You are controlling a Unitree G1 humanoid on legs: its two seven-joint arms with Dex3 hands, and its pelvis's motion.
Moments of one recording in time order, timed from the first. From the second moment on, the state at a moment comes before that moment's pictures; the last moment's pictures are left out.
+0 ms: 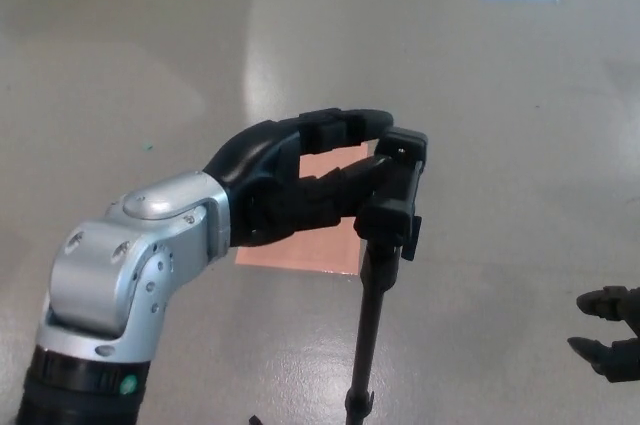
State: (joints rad) left_arm -0.58 0.18 -0.05 -0.12 -0.30 0.93 -0.39; right_arm -0.68 -0.46 0.16 1.29 -0.27 0.00 0.33
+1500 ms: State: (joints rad) left_arm -0.45 0.50 0.06 -0.03 -0.27 0.52 -0.55; right_arm -0.69 -0.46 0.19 1.29 -0.30 0.01 0.35
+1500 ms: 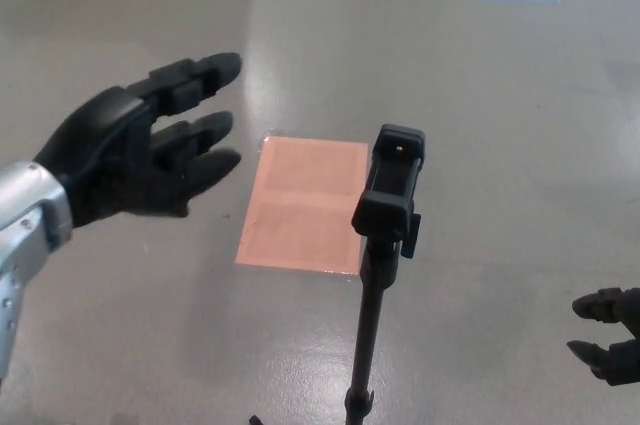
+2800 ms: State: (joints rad) left_arm -0.22 0.57 -0.17 0.87 0.03 0.08 -0.18; right_arm -0.52 -0.44 0.19 1.29 -0.31 0.00 0.35
